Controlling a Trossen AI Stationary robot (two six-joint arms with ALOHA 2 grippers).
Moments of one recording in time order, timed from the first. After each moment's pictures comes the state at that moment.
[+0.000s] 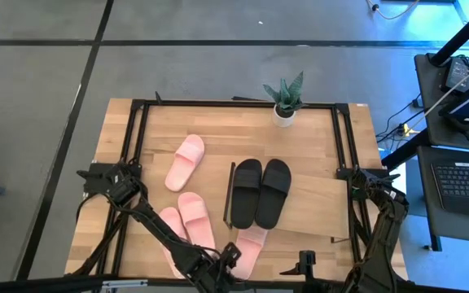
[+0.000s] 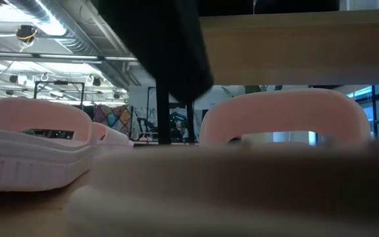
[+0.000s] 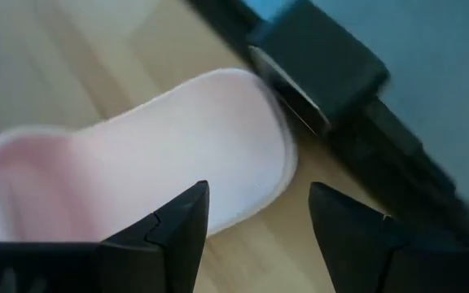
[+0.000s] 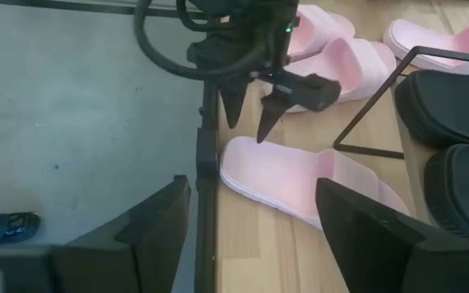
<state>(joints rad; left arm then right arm) -0.72 2.23 1.75 -0.59 -0.33 0.13 1.04 2.08 2.16 -1.19 0.71 0.86</state>
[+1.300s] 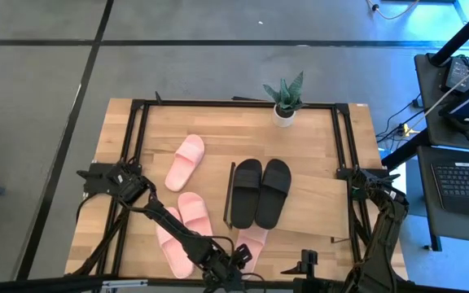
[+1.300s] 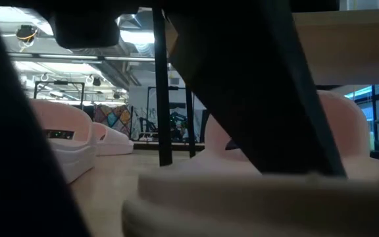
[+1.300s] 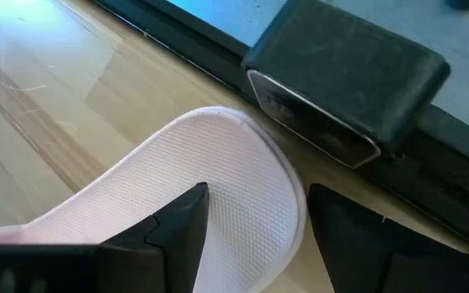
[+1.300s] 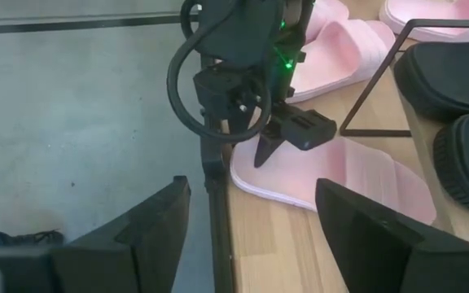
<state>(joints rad) -0.64 2.28 1.72 -0.42 -0.15 0.39 1.04 2.08 2.16 -1.20 0.71 0.99</state>
